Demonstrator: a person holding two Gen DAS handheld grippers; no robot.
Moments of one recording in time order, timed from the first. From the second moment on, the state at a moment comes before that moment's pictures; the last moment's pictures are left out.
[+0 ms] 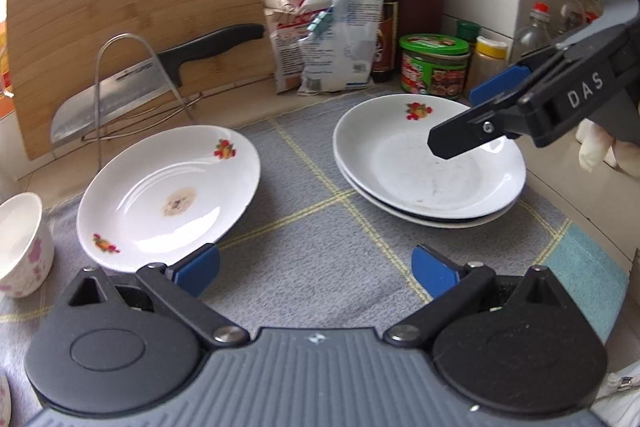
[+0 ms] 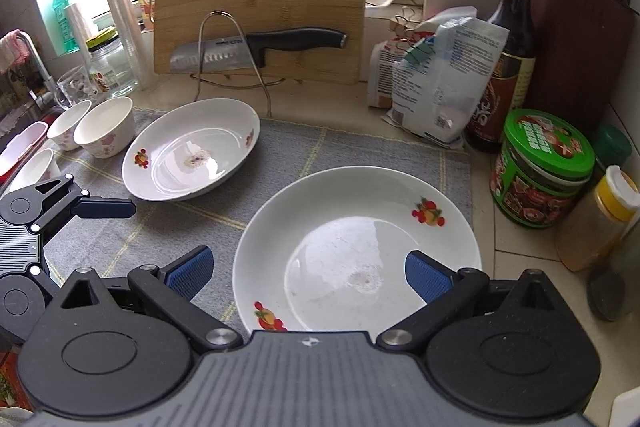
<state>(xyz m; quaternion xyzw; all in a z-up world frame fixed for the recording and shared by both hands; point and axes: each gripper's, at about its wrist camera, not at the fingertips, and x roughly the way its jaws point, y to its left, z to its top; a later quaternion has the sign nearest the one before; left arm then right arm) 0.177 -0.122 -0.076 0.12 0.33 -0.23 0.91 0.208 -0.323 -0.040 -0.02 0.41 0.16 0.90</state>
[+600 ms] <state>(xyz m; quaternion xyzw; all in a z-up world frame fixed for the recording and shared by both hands) 0.198 -0.057 -0.100 0.09 0.37 -0.10 0.92 0.221 -0.272 -0.046 -0.01 0.40 0.22 0.89</state>
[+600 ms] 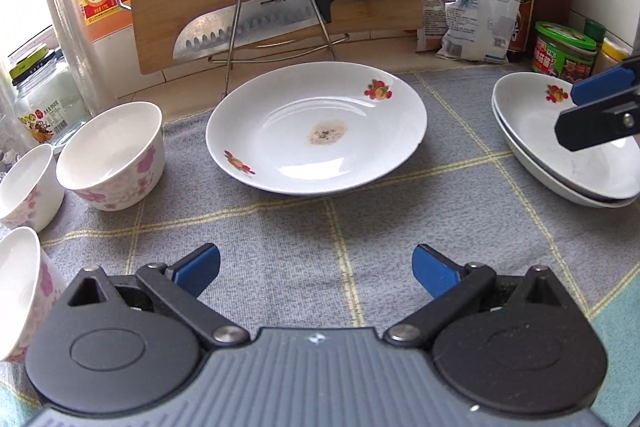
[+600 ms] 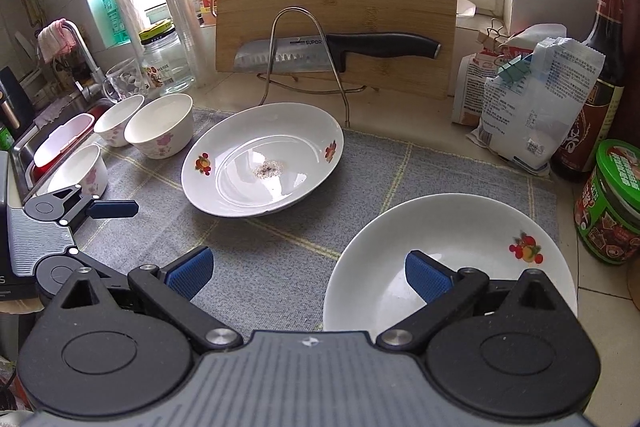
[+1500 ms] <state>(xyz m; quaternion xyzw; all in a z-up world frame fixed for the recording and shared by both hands) 0.257 -0.038 -0.121 0.07 0.34 -0.20 0.92 0.273 -0.225 -0.052 -0.01 0.45 0.20 0.87</state>
